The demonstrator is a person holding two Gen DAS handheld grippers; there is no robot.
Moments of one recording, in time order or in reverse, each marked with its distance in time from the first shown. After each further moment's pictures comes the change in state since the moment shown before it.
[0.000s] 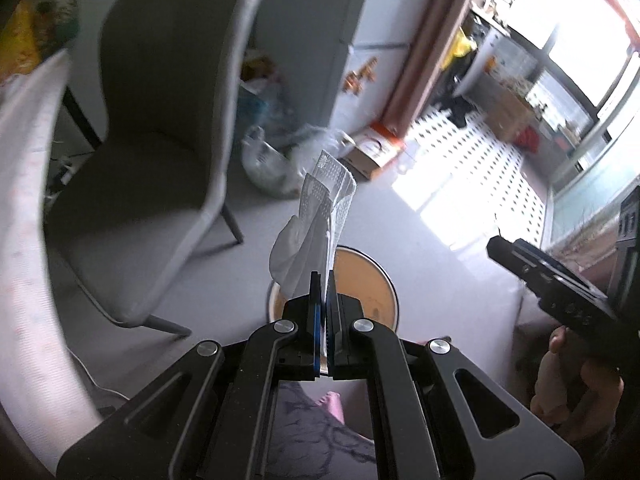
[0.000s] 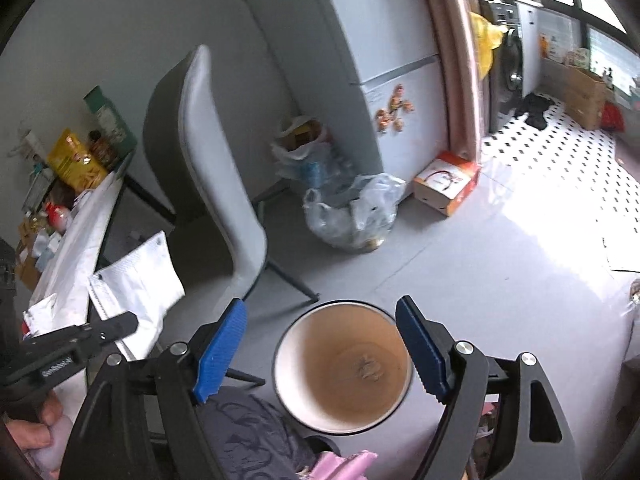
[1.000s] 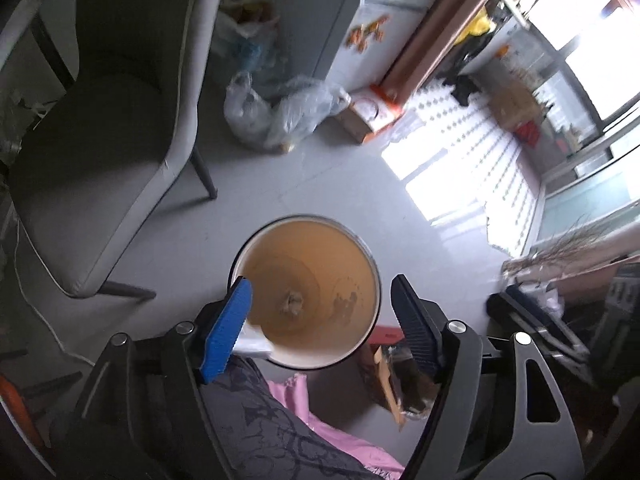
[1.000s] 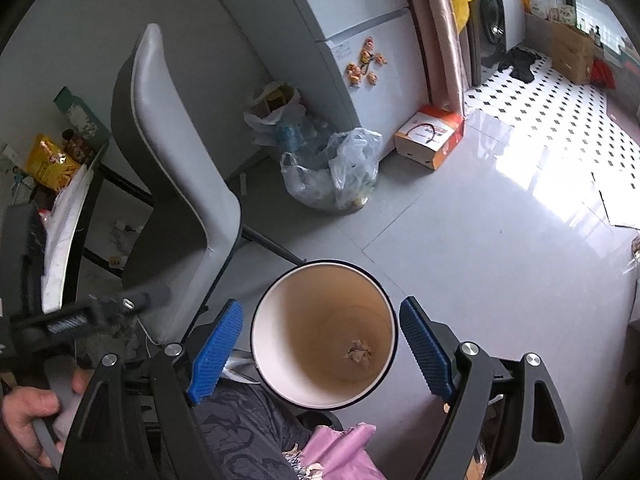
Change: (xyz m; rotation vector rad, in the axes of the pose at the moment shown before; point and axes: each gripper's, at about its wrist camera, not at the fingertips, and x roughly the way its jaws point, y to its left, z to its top) left arm 0.063 0.005 0.008 -0.121 0.140 -0.090; right arm 0.039 -0.027 -0.022 0.064 0.122 0.004
